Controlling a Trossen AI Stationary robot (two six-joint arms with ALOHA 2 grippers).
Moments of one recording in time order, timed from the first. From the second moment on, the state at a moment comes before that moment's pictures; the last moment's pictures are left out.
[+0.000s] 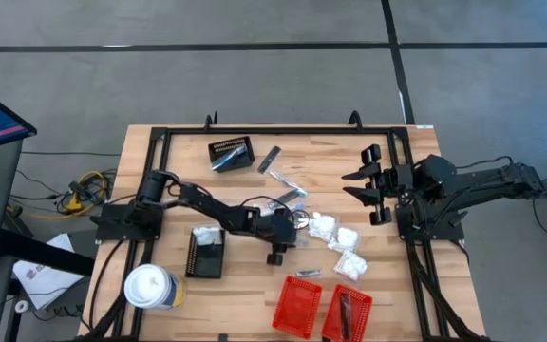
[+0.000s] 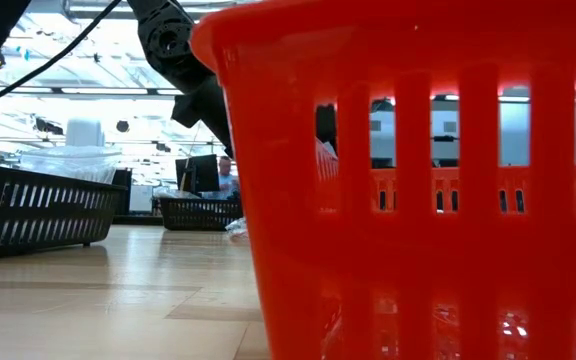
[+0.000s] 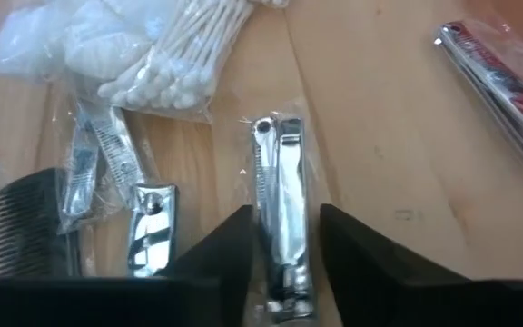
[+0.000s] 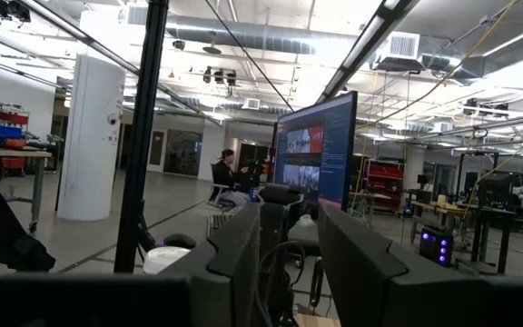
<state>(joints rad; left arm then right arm) -0.12 2.09 1.13 0.17 -0.06 0.06 0.11 0.77 0.59 0.53 0.00 -0.13</state>
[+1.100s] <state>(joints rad) -0.18 1.44 0.86 0.53 0.08 -0.01 0.11 0.90 0.60 0.59 0.00 -0.19</state>
